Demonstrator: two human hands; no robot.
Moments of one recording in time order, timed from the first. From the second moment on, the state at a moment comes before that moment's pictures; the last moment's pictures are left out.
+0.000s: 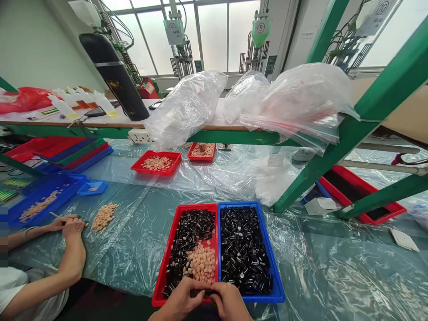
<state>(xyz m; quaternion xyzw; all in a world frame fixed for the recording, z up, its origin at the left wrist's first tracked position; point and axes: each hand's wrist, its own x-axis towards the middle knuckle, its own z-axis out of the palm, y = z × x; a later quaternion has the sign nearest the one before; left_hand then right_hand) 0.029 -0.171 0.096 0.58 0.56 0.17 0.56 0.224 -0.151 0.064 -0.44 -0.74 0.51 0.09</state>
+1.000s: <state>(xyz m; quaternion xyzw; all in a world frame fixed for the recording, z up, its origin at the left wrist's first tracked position) 0.032 -0.166 0.065 0.40 0.62 0.28 0.61 0.237 -0.150 0.076 -0.52 -0.70 0.47 0.14</state>
